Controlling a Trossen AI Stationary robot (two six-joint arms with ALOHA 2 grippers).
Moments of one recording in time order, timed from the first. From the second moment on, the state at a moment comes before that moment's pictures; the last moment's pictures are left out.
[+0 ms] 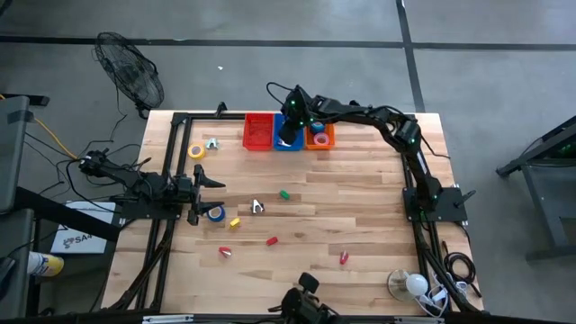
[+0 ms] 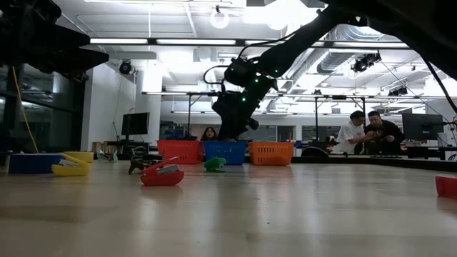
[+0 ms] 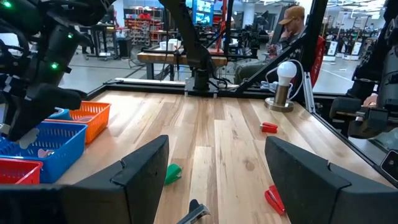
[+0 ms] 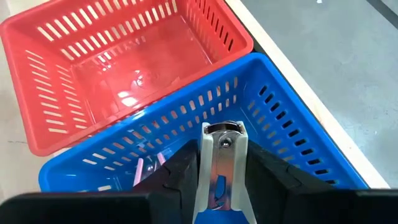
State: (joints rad) left arm -0.42 0.01 0.06 -0.03 -0.45 -0.06; right arm -0.58 2.21 1.70 -0.35 -0.10 0.00
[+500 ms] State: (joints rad) left arm -0.42 0.01 0.06 -0.03 -0.45 -0.06; right arm -0.58 2.20 1.70 -0.36 -0.10 0.00
